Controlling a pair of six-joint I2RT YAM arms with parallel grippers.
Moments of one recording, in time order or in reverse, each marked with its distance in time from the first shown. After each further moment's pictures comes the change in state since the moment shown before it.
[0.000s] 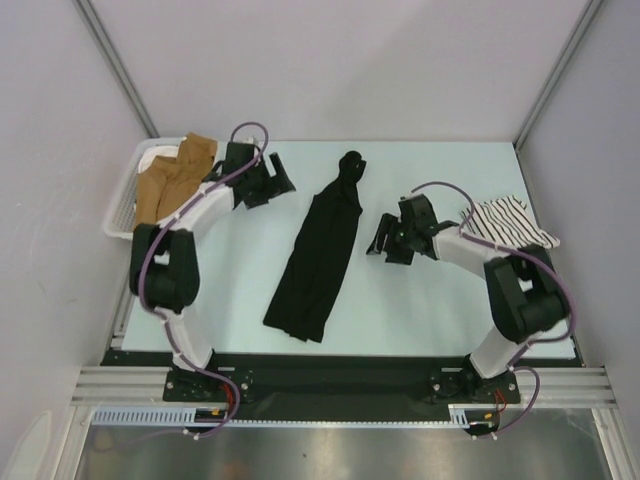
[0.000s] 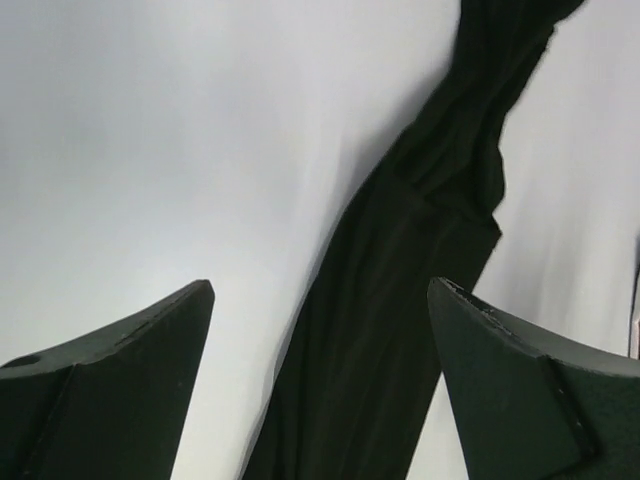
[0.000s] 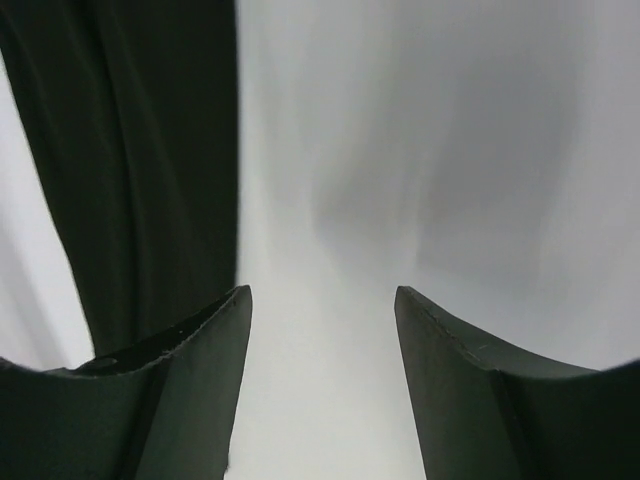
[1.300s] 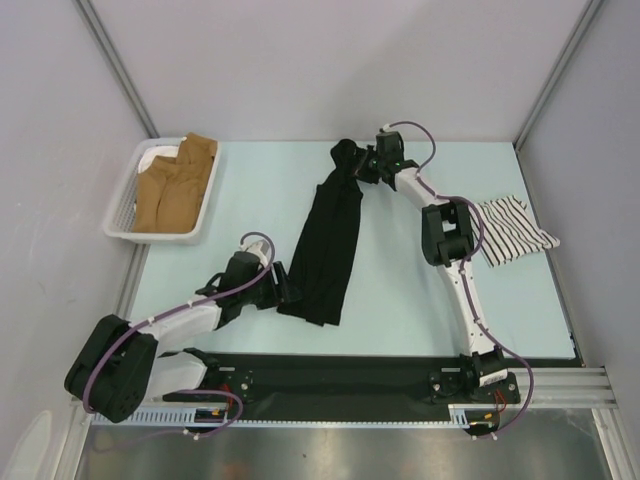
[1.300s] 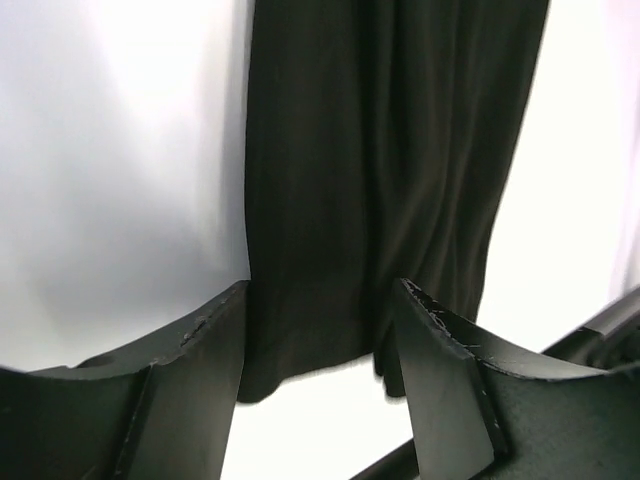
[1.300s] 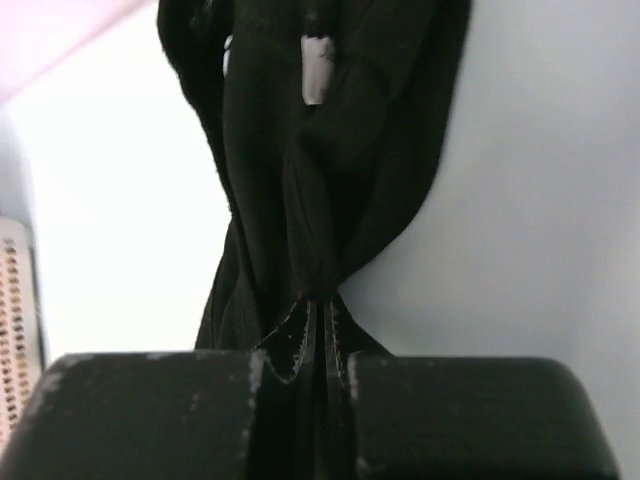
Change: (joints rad) left arm -0.255 -0.771 -1.188 0.387 0.049 -0.125; right arm -0.109 1.110 1.409 0.014 -0.063 0.017
